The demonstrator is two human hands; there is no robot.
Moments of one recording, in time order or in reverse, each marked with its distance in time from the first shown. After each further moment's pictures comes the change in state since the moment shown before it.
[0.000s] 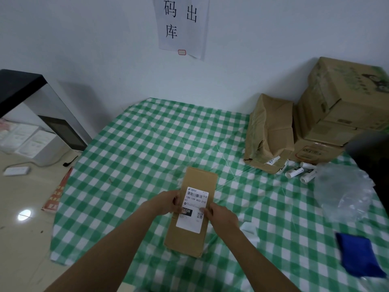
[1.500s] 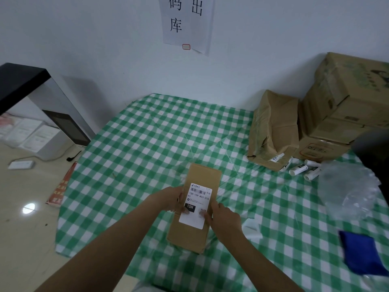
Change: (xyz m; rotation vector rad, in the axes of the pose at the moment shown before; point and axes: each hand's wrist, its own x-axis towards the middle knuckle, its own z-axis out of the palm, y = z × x) left_hand -0.014 0.019 -0.008 0.133 -0.100 -0.074; right_hand -0.019 -0.005 0.010 -0.297 0.074 -0.041
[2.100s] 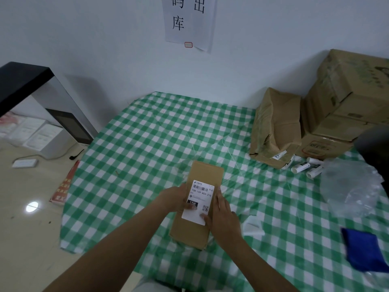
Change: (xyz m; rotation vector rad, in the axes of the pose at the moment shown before) left_hand -0.020 0.021 0.008 0.069 0.089 0.039; right_hand -0.014 -0.011 0.009 0.124 0.073 -0.029
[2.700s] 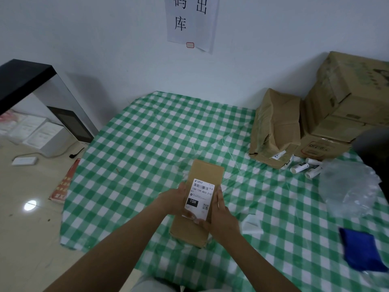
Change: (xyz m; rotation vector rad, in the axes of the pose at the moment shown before) left_hand 0.000 -0.009 0.017 0.018 -0.016 -0.031; right_hand -0.006 -0.002 -0.006 0.122 -0.089 0.012
